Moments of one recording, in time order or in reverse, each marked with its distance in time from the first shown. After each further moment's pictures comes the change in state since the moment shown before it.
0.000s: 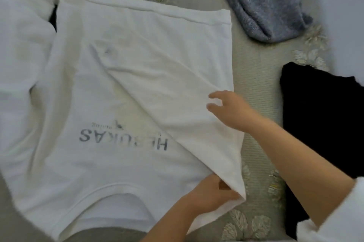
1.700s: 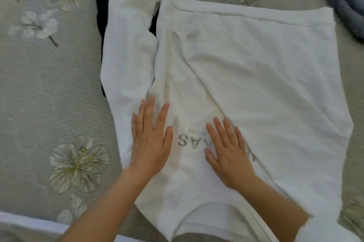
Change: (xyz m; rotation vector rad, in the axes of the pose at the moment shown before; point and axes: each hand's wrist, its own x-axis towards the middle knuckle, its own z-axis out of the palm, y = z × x) left_hand -0.178 -0.044 -0.287 1.028 1.210 0.326; right_hand -0.029 -0.126 0.219 -0.339 0.123 -0.384
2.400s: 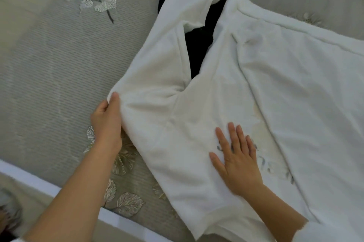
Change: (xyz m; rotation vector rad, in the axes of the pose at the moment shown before) left_hand -0.002 -0.133 -0.080 -1.139 0.560 -1.026; right_hand 0.025 -0.058 0.032 -0.098 -0.086 -0.062
